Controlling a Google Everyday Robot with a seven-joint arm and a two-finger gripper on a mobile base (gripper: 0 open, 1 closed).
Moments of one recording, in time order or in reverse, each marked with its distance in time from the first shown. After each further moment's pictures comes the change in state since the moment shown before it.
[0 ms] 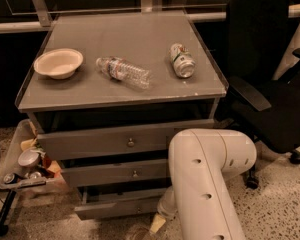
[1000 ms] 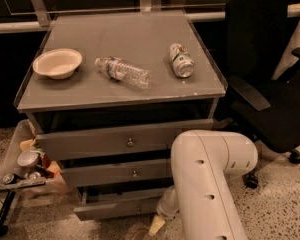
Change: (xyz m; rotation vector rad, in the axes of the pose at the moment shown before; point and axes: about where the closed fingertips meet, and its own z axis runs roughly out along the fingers) arm 0.005 0.012 0.005 -0.032 0.010 0.004
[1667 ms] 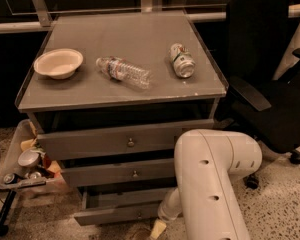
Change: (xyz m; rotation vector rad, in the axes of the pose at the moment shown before) arm 0.006 0.012 -0.008 -0.023 0.014 0.006
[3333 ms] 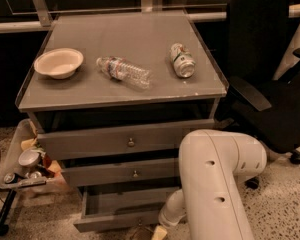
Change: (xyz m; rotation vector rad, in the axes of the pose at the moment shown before) arm 0.016 0.028 -0.002 -0.054 0.024 0.042
